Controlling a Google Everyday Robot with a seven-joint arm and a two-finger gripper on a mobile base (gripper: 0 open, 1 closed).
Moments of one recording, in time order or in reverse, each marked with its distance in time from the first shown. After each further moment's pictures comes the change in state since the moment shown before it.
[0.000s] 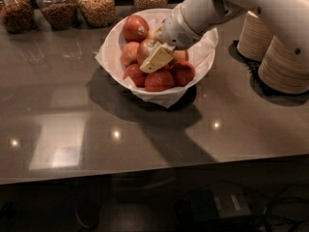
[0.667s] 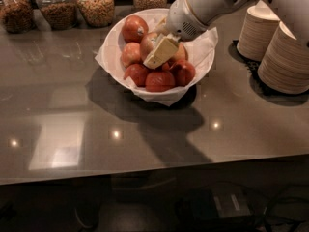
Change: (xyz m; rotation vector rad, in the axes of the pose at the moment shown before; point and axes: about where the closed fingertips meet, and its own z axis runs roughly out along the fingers) arm -0.013 -0.005 -0.026 0.034 -0.012 -0.006
